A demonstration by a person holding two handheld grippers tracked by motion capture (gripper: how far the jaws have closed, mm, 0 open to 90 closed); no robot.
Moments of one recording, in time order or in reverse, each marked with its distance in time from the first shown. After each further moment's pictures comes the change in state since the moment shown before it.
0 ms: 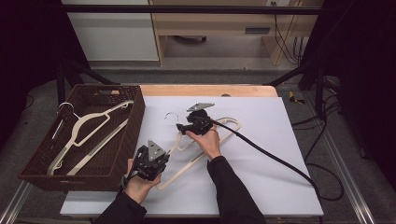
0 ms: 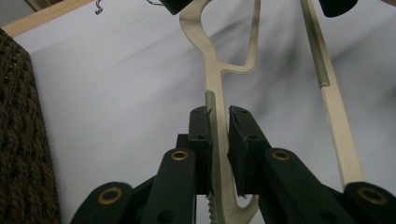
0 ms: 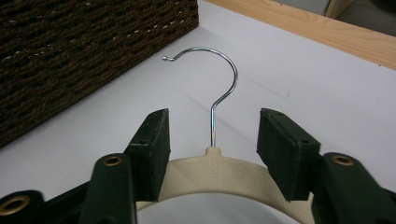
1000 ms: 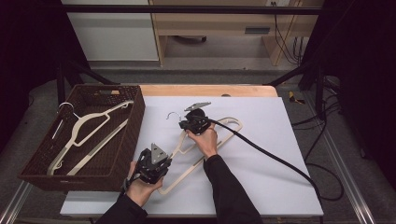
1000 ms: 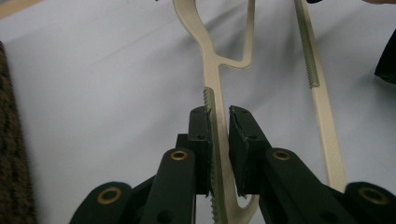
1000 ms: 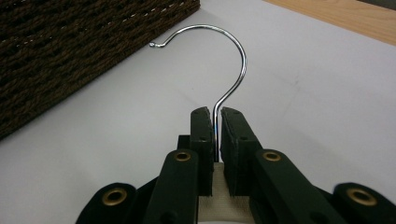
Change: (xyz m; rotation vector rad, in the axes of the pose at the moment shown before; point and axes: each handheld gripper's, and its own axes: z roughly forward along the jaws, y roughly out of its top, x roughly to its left) left arm -0.004 -0.006 0.005 0.028 -0.049 0.012; right arm 0.001 0.001 0.008 0.067 0.006 0.024
